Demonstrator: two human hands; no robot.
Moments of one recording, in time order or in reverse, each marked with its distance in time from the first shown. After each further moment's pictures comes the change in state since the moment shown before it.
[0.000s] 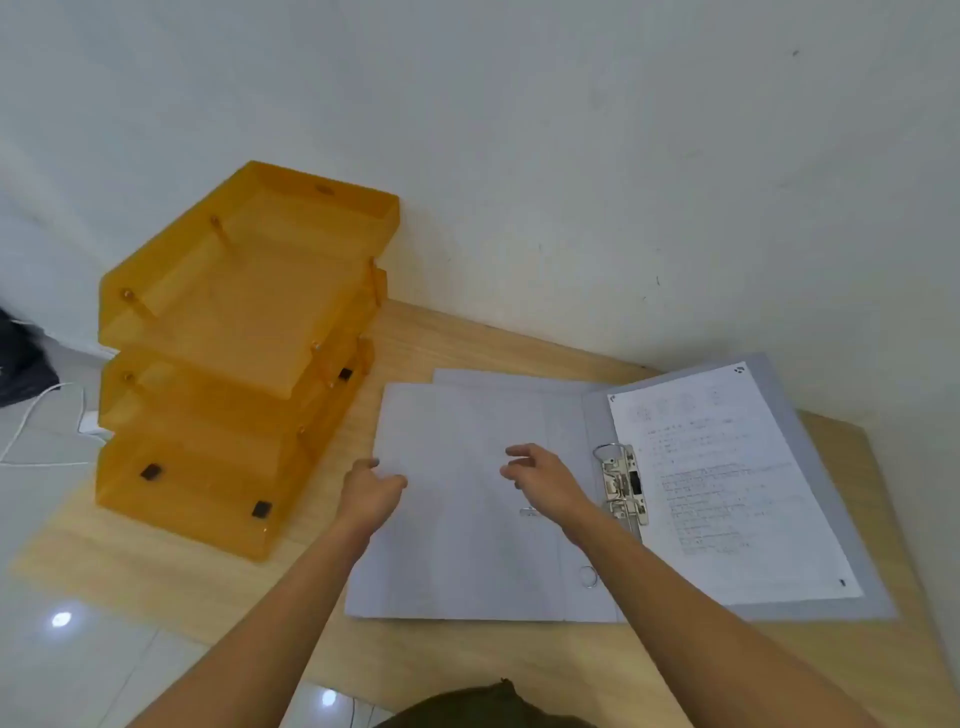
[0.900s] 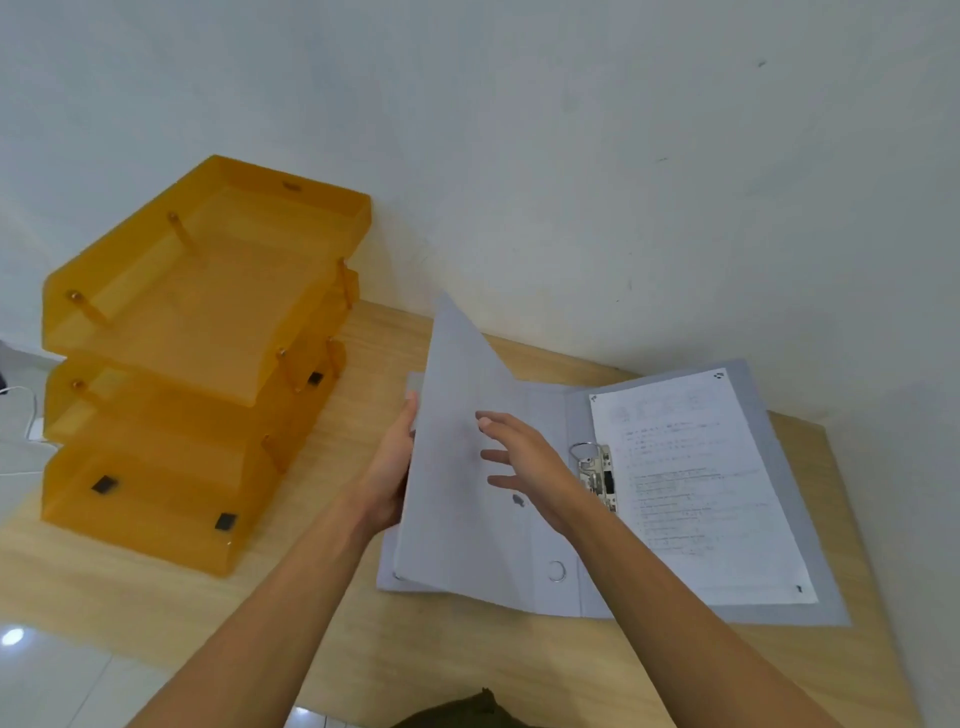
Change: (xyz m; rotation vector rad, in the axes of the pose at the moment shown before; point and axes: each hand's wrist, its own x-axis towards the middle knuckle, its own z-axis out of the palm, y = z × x) left_hand -0.046 0.081 0.021 -0.551 -0.666 0.067; right_hand -0.034 -0.052 -0.022 0.248 -0.066 -0.049
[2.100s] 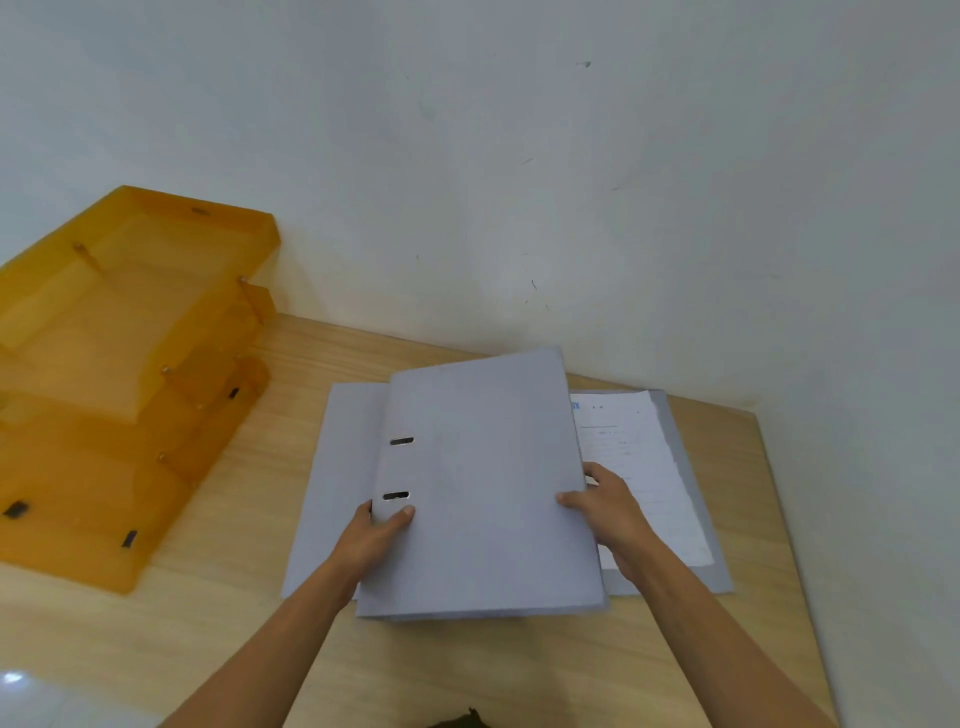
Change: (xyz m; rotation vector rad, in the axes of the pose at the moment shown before) left_hand 0.038 -0.120 0.051 0.490 0.430 -0.081; right_hand -0.046 0.099 -0.197 0.000 0.284 0.082
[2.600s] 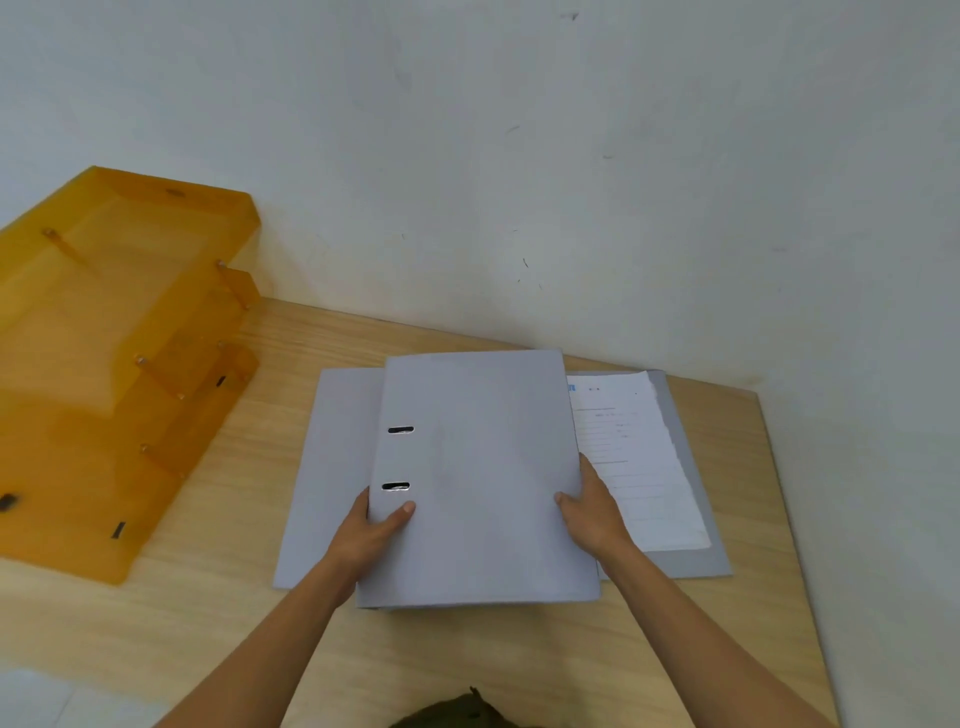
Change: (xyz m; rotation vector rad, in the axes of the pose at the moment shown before) left_hand -0.001 -0.011 0.009 0.020 -0.024 0.044; right_hand 0.027 0.044 0.010 -0.244 0.045 -0.064
